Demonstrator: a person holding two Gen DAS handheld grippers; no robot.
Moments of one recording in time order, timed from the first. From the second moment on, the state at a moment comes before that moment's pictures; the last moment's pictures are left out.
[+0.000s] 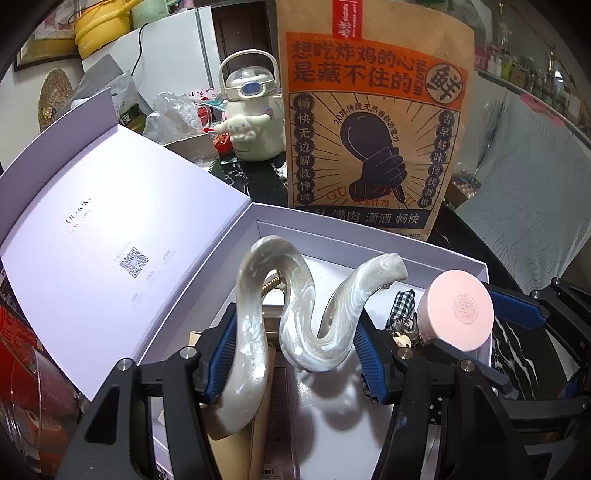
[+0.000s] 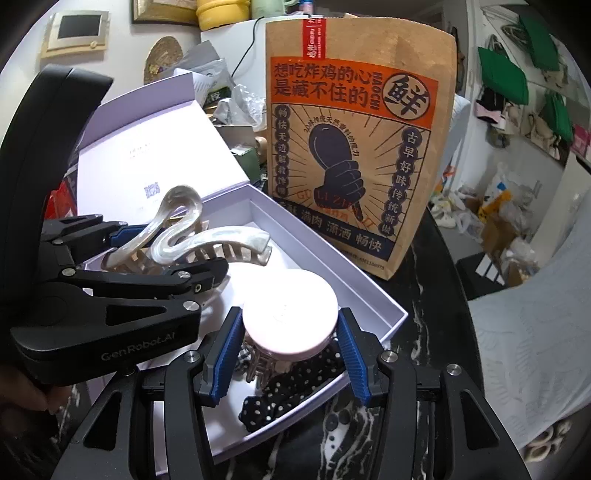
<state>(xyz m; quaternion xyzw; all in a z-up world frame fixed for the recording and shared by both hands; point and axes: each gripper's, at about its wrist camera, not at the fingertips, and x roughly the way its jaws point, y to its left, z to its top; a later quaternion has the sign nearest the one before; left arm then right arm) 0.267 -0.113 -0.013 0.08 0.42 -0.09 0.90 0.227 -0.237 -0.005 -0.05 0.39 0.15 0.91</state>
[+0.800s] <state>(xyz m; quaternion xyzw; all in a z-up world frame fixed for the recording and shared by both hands) 0.277 -0.103 -0.019 0.09 0.43 -0.09 0.89 0.226 -0.223 -0.005 -0.07 0.41 0.13 0.90</state>
